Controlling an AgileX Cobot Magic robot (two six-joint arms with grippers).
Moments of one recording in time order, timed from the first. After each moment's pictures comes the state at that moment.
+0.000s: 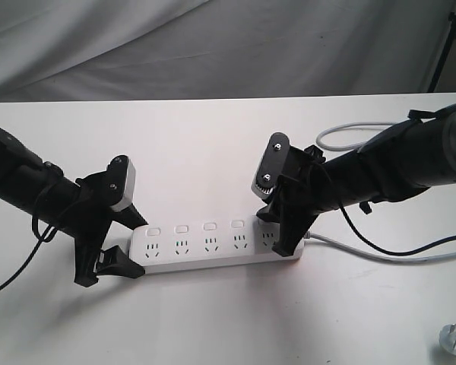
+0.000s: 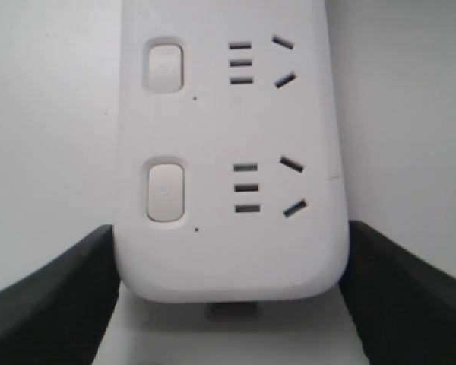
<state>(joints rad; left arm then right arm) -0.30 1.99 -0.98 -0.96 0.75 2.09 0.26 1.95 -0.99 1.27 0.33 -2.04</state>
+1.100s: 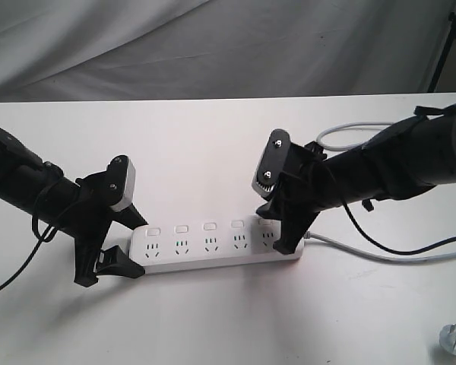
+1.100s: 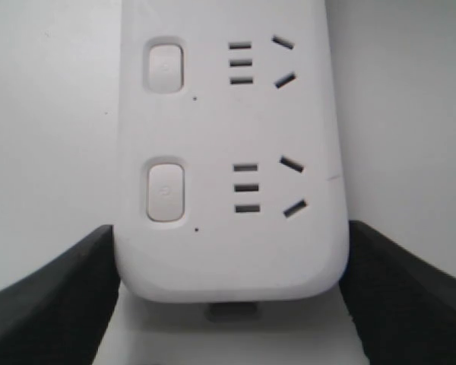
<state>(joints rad) -0.30 1.99 -0.98 -0.96 0.75 2.09 0.26 1.91 -0.98 1.28 0.34 -2.05</state>
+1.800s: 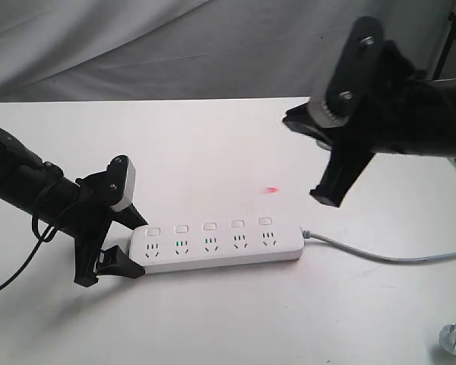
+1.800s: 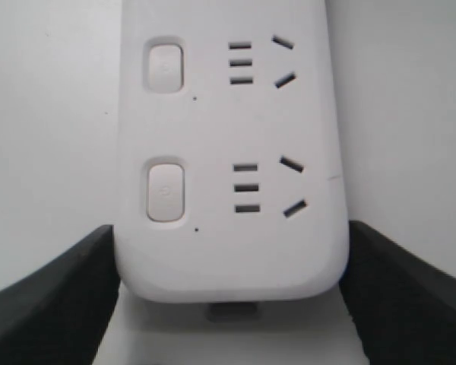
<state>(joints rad) -0.30 1.99 -0.98 -0.96 0.75 2.09 0.26 1.35 -0.83 1.30 0.34 -2.02</state>
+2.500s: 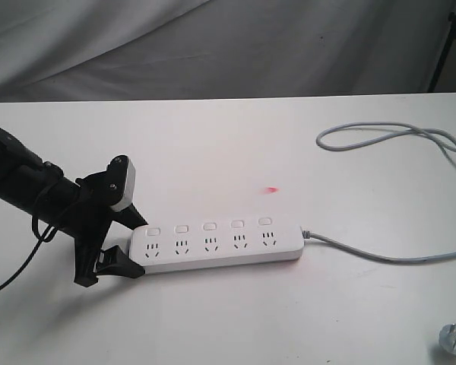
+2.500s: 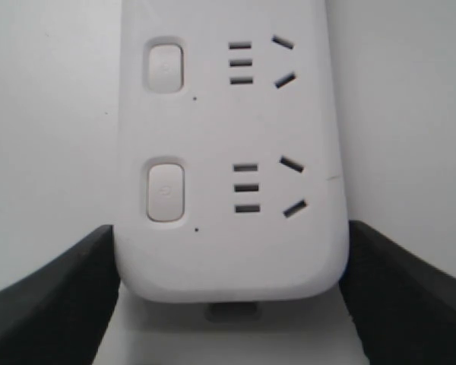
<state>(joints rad) -0.30 1.99 -0.98 -0.96 0.75 2.09 0.26 0.21 -0.30 1.33 0.23 -1.58</state>
